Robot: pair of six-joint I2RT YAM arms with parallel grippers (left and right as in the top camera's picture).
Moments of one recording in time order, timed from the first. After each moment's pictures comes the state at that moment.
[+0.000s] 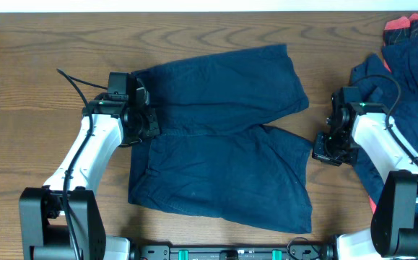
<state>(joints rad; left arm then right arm) -0.07 1.60 1.04 -0.75 0.23 -0.30 -0.03 1.66 0.98 -0.96 0.00 0.31</state>
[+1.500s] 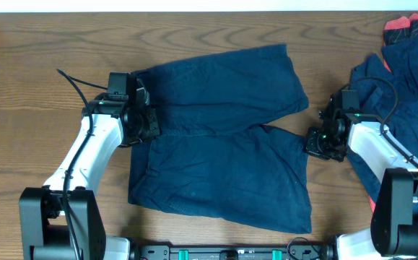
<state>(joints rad) -0.07 1.60 1.04 -0.76 0.23 -0.30 -0.03 1.67 0.88 -0.67 -0.18 0.31</state>
